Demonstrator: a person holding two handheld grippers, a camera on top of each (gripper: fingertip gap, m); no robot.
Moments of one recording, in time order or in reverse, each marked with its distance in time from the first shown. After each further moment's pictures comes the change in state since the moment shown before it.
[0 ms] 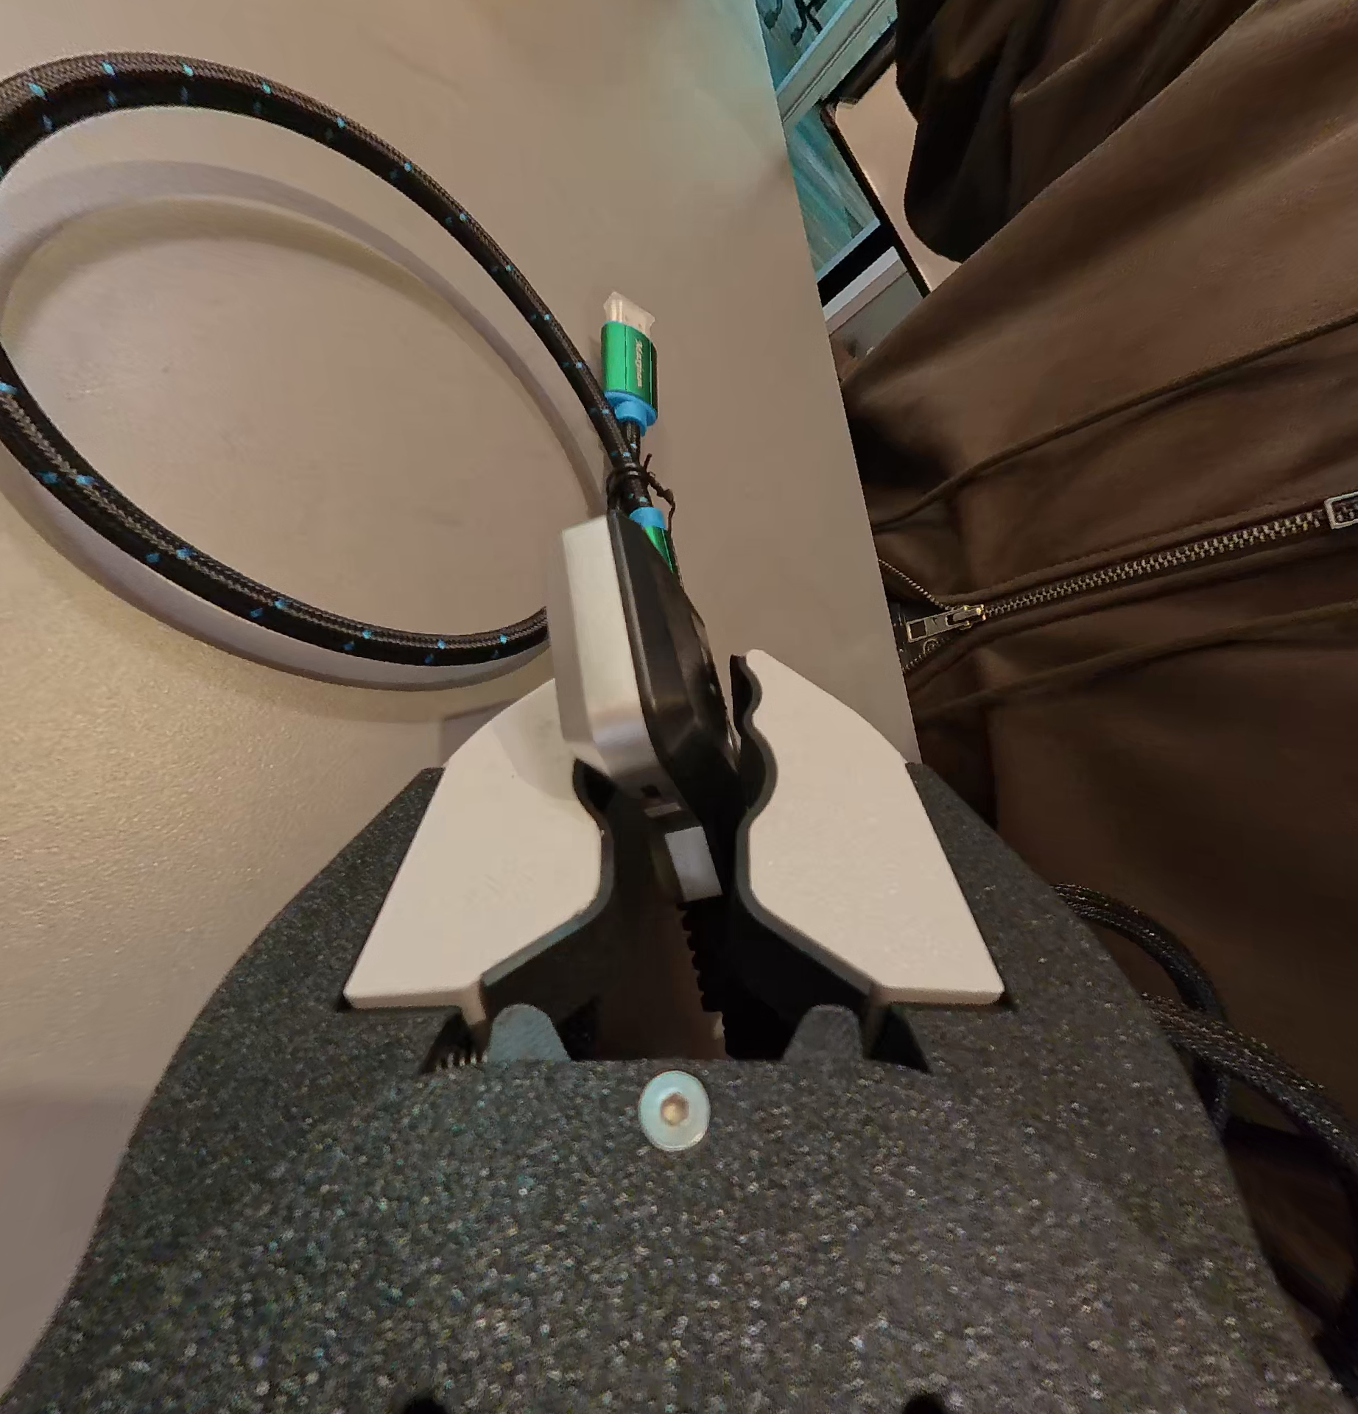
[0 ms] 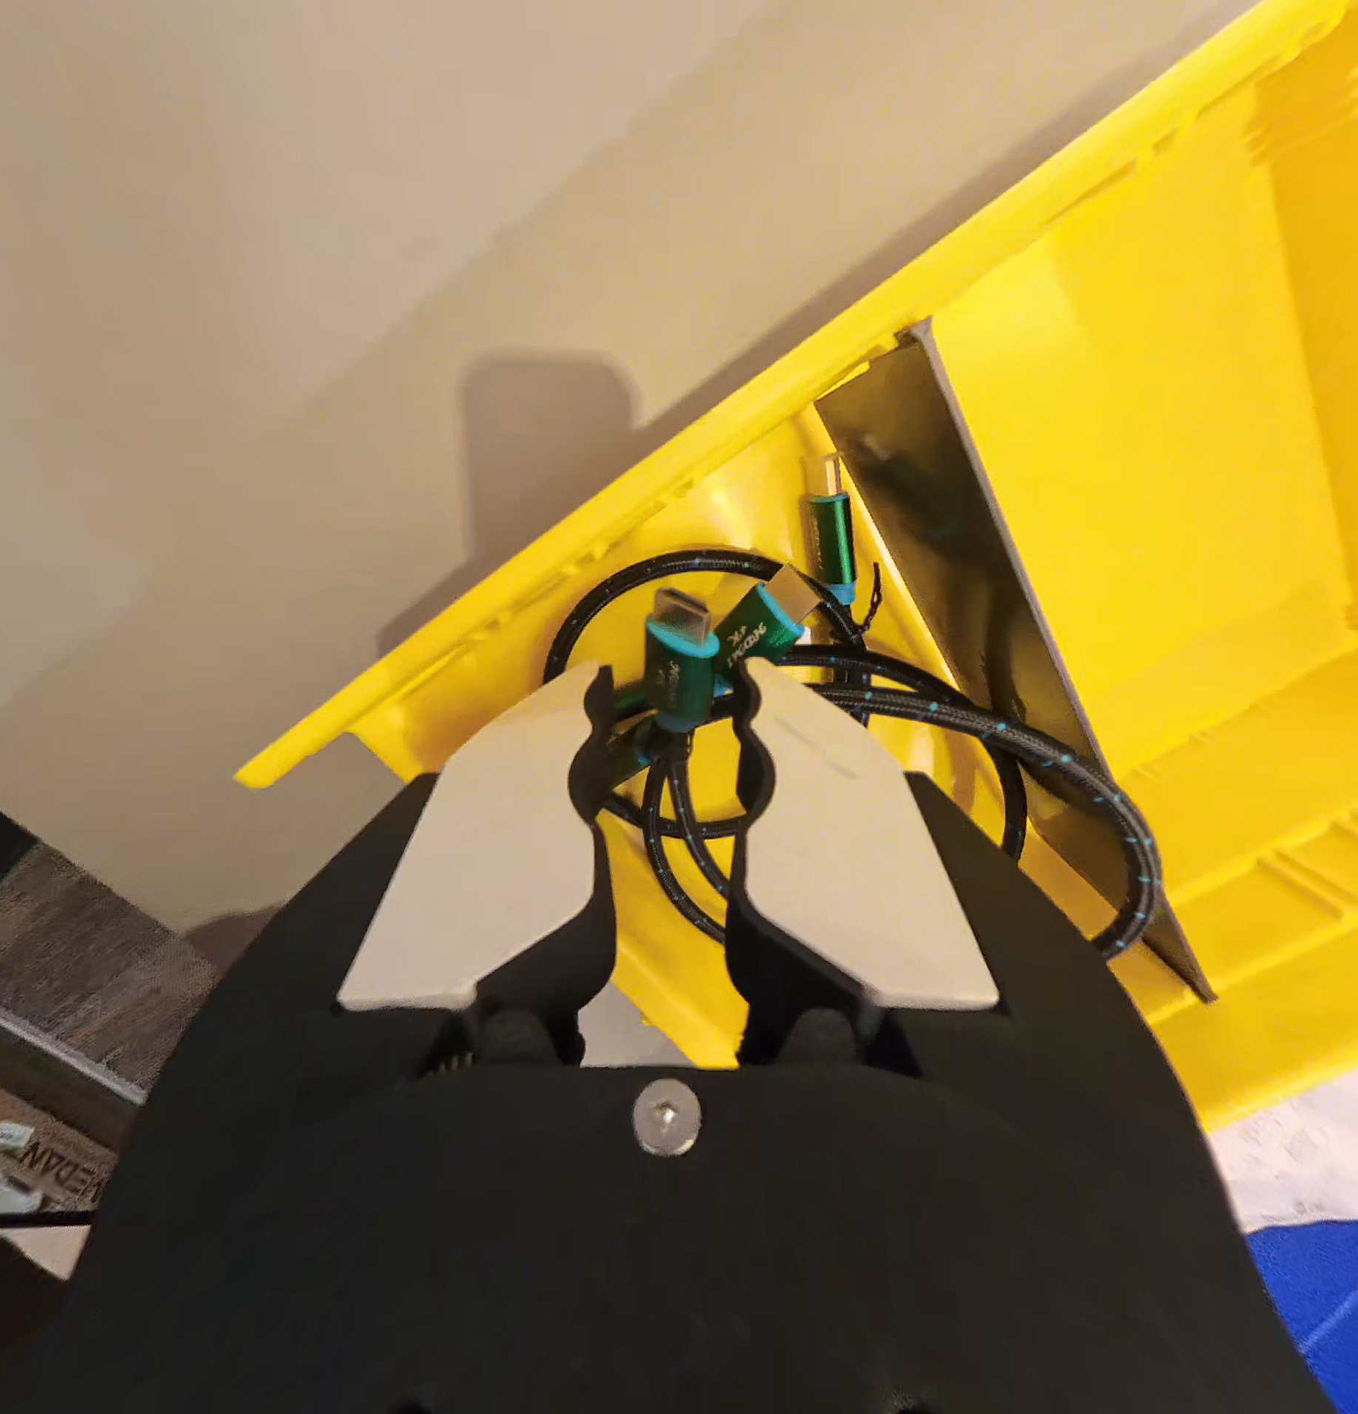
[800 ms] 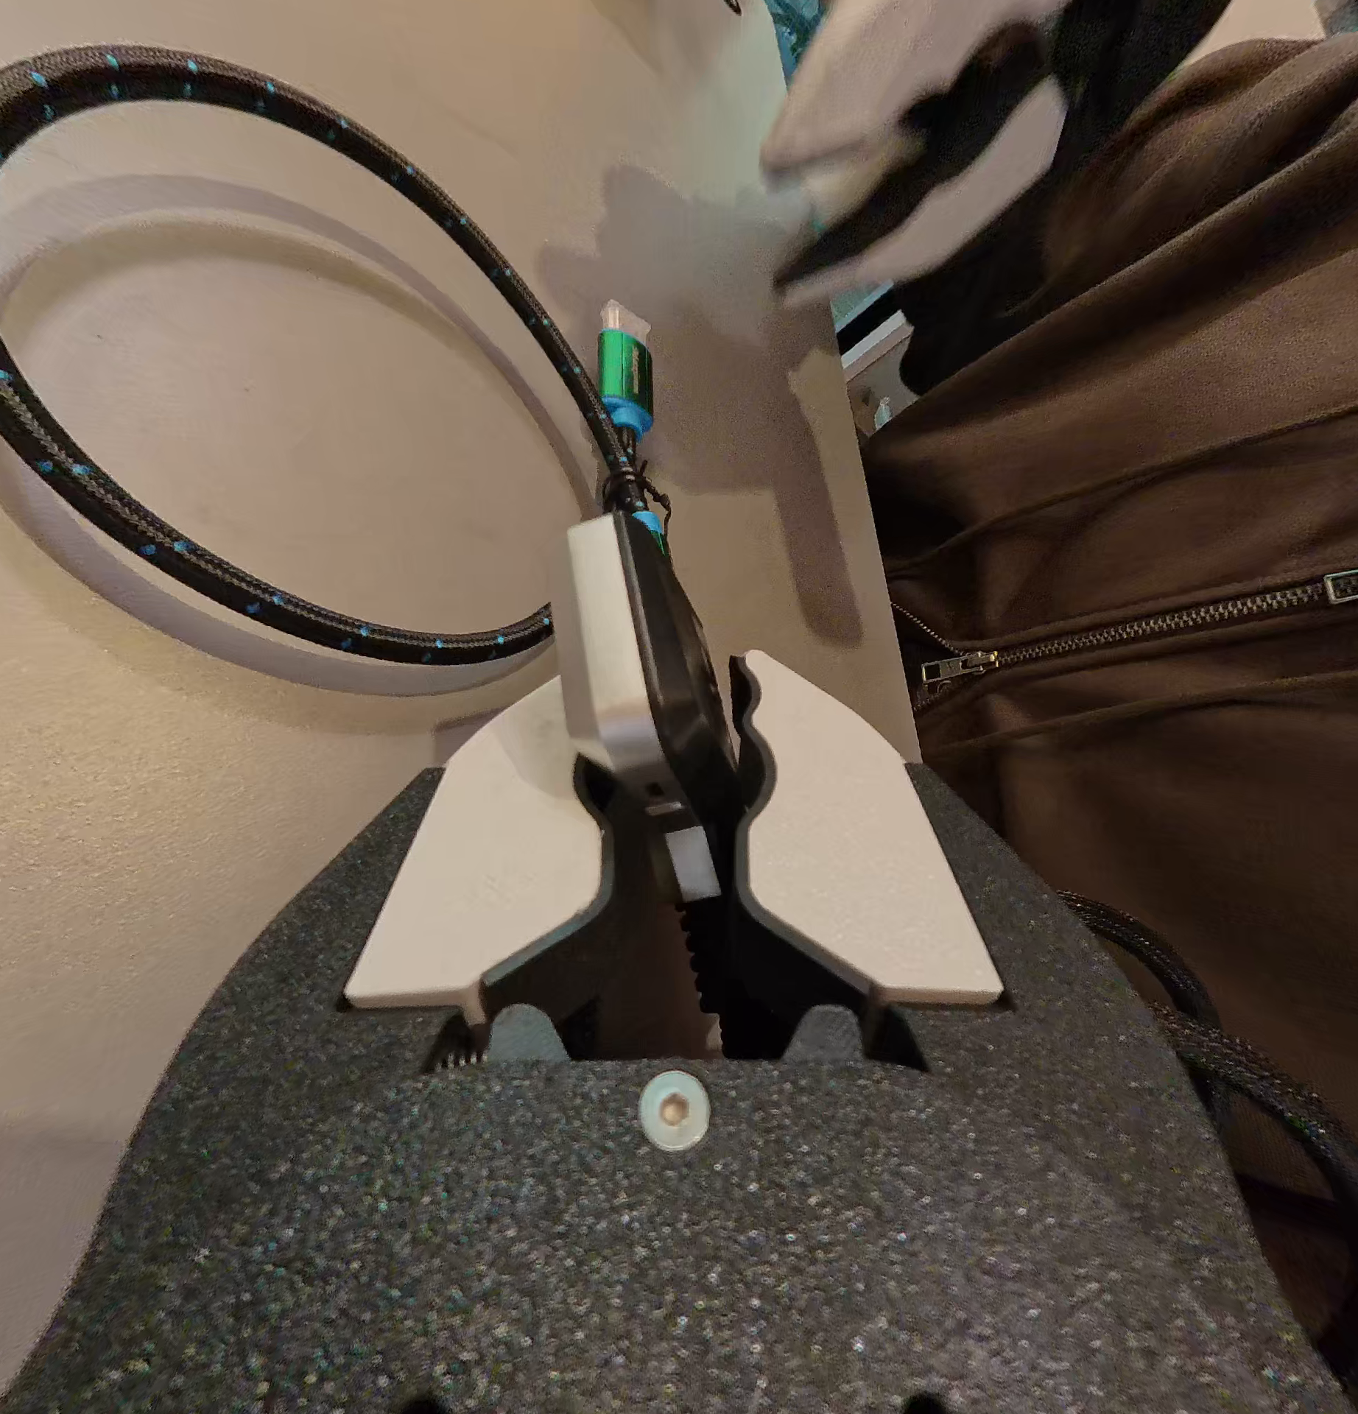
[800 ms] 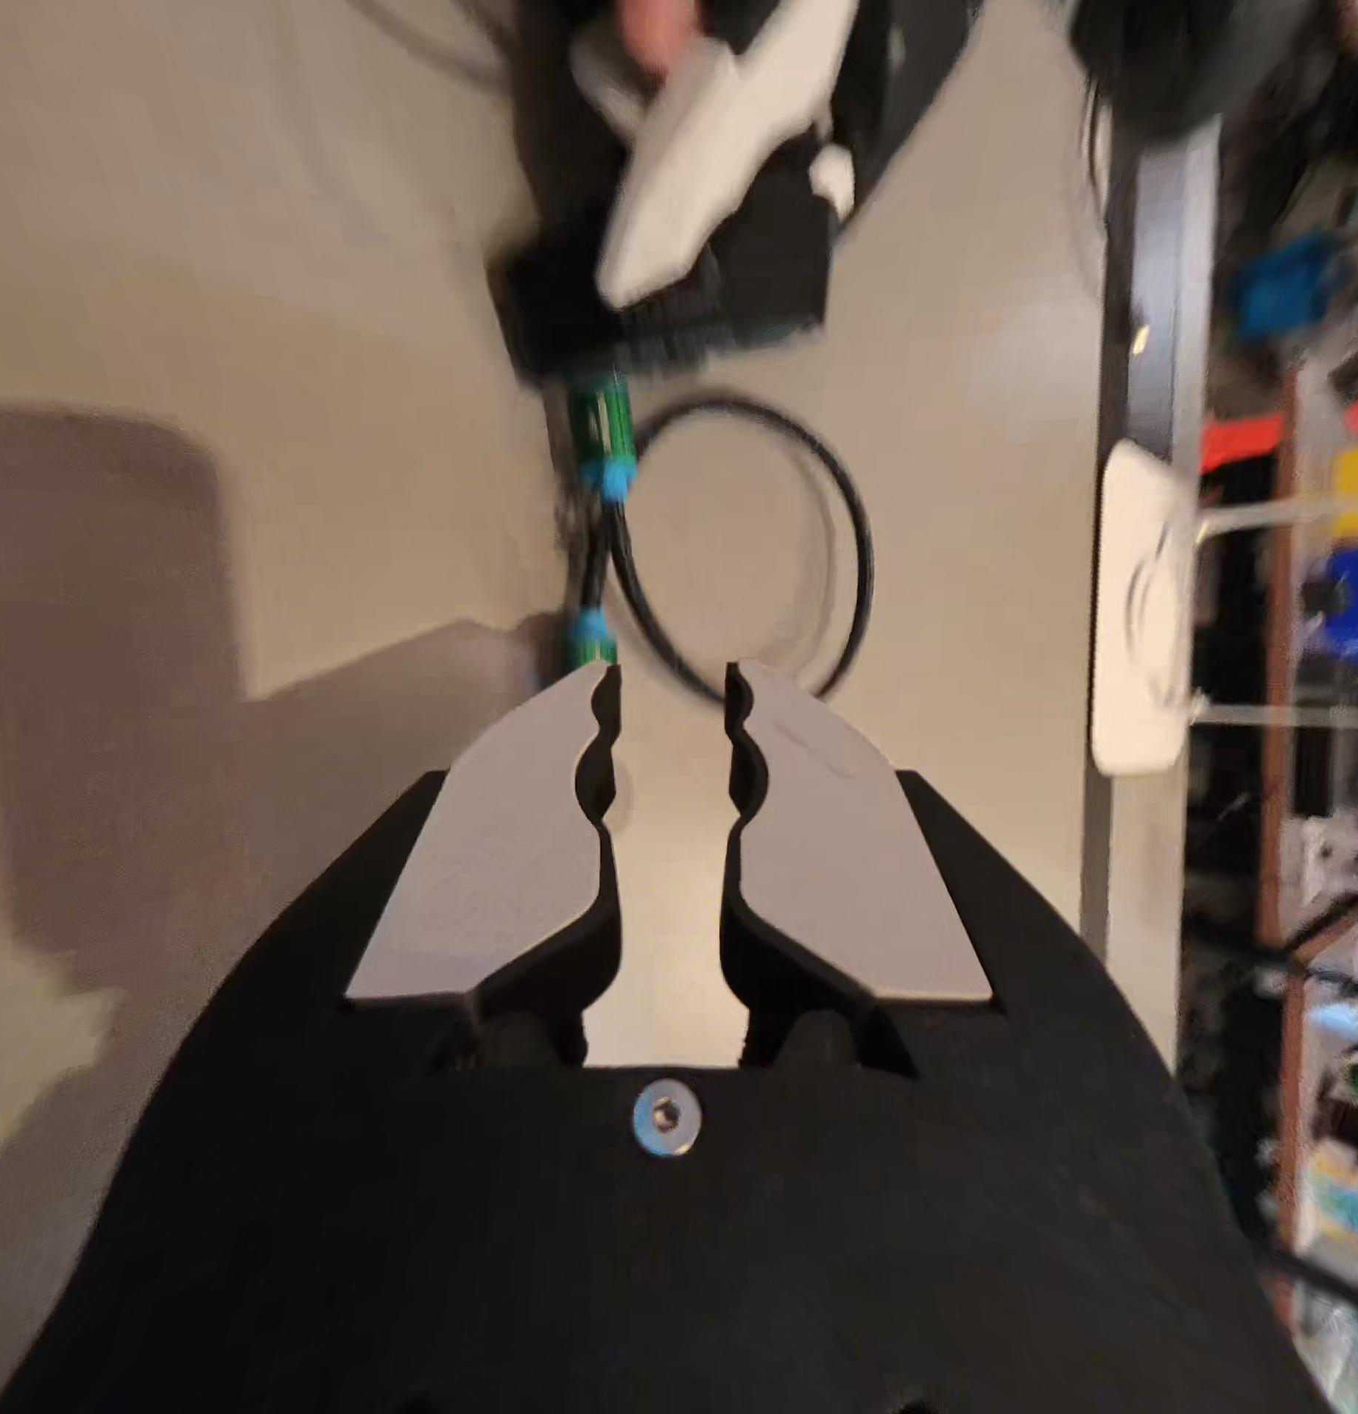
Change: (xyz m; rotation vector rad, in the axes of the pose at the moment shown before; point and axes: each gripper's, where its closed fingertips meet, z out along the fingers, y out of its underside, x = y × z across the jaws) left arm -0.006 -0.007 -0.004 0.056 -0.029 -0.028; right arm -0.238 -0.259 0.021 0.550 0.221 -0.775
